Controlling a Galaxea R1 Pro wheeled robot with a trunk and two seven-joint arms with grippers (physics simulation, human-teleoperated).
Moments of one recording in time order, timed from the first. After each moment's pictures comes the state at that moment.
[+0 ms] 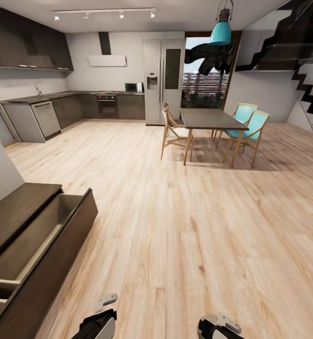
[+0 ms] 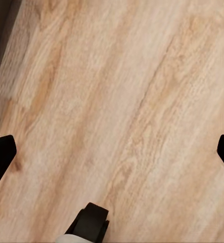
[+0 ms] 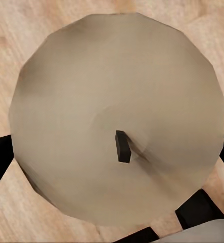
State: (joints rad) left arm -0.42 -0.06 -0.41 -0.50 0.65 0.21 0.63; right arm -0.54 0.03 0.99 -0.07 -1.47 -0.03 -0.20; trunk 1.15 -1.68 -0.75
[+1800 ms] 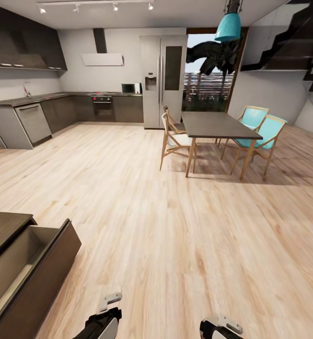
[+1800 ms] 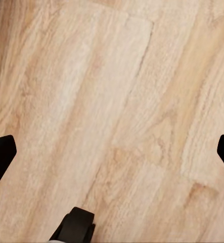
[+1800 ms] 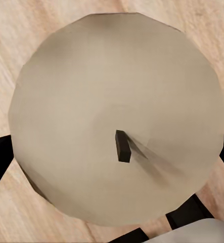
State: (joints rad) left arm -0.42 -0.07 -0.43 -0.50 0.65 0.21 0.58; right arm -0.54 0.04 1.00 -0.07 -1.46 -0.03 -0.24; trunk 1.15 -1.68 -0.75
